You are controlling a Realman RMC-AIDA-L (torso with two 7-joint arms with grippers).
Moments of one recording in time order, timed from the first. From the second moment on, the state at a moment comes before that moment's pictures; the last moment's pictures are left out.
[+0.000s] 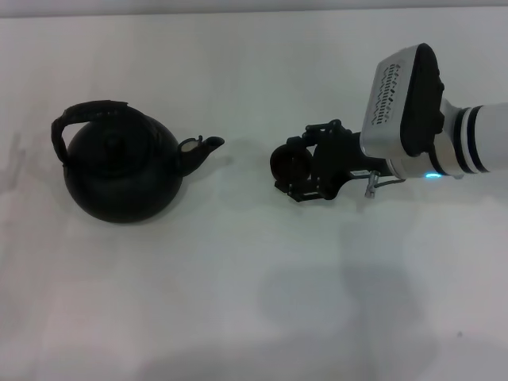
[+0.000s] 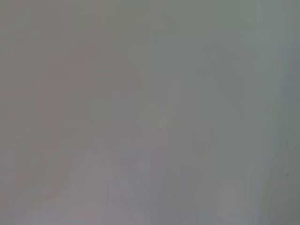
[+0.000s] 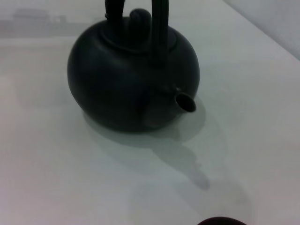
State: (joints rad) left arm -0.21 -2.08 0.60 0.11 0.94 1.36 -0.50; right arm 0.52 2.02 1.39 0.80 -1.72 0.83 -1.64
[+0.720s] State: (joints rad) left arm -0.21 -2.08 0.60 0.10 0.94 1.36 -0.50; right arm 0.52 2.02 1.35 0.79 -1.72 0.78 -1.64
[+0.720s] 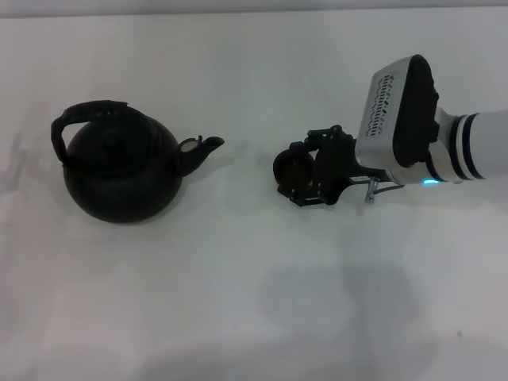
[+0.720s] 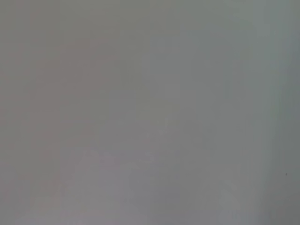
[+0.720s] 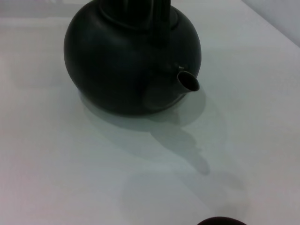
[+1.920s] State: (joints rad) left arm -0.20 -2.08 0.60 0.10 0.94 1.37 -0.50; right arm 0.52 2.02 1.36 0.78 -1.70 0.79 -1.64
